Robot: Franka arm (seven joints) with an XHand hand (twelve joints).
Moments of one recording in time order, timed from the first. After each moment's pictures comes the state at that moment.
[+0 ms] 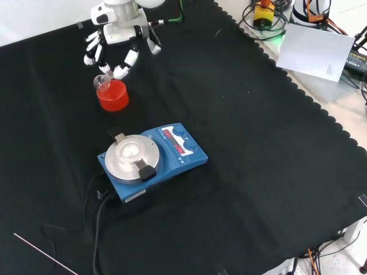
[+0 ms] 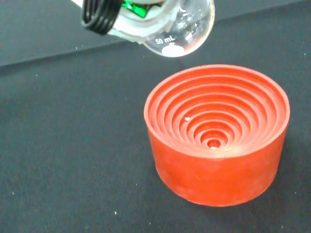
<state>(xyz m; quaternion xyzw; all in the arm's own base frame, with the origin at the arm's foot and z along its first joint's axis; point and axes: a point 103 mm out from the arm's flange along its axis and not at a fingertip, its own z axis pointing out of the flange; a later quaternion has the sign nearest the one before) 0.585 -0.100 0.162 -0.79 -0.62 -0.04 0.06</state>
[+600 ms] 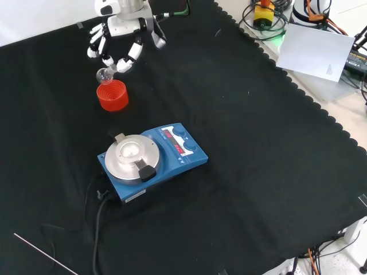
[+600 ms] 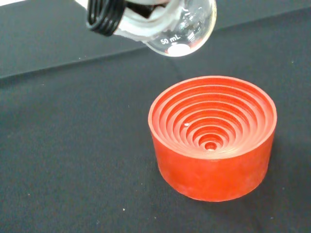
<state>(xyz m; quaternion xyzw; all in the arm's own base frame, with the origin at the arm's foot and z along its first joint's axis) 0.569 -0.096 0.181 -0.79 -0.61 -0.04 0.06</state>
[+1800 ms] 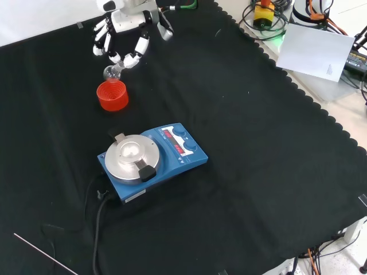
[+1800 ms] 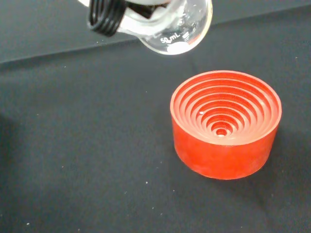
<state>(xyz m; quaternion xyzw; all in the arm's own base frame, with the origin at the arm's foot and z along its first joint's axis) 0.555 -0.070 0.212 -0.78 -0.62 0.00 0.07</state>
